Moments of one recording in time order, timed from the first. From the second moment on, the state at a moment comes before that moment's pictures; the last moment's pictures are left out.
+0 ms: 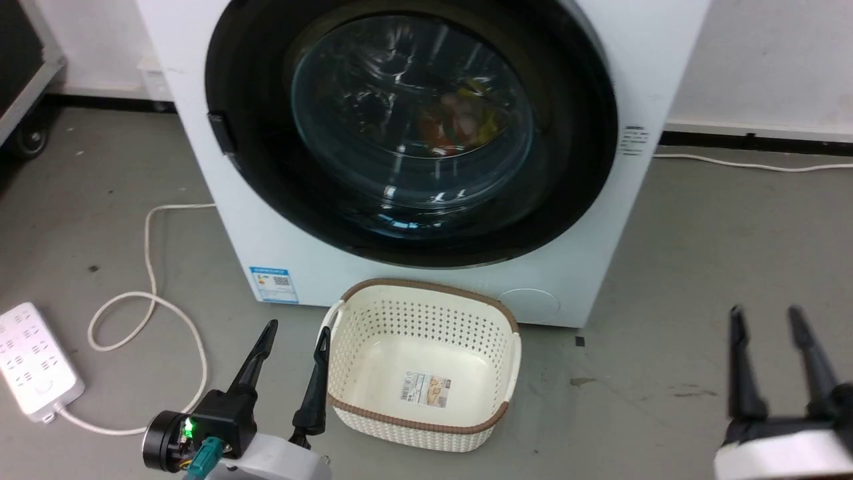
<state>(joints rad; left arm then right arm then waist) -0.03 0.08 -0.10 0.12 -0.10 -0.11 -0.26 0.02 -0.06 -0.15 -0.01 0.10 0.13 -0.26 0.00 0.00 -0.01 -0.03</state>
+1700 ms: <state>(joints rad) -0.03 0.07 -0.07 0.11 -0.09 -0.08 -0.19 0.08 -0.05 -0.07 -0.01 0.07 0.13 -0.19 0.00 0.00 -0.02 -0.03</state>
